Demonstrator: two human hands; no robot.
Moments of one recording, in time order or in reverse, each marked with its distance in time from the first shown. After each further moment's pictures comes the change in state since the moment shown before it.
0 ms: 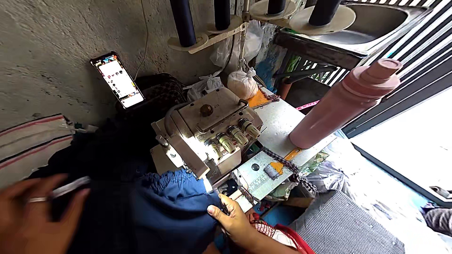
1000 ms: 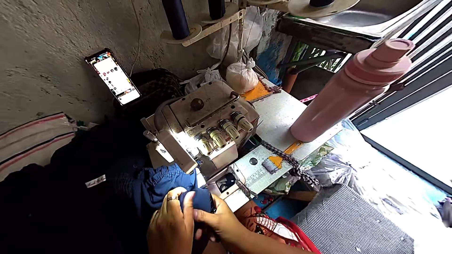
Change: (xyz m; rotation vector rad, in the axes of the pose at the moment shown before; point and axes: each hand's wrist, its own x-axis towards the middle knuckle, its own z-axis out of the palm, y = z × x) left_hand -0.009 0.216 0.057 -0.101 -0.049 -0.190; right_hand -0.007 -0.028 0.021 0.330 -0.026 0.427
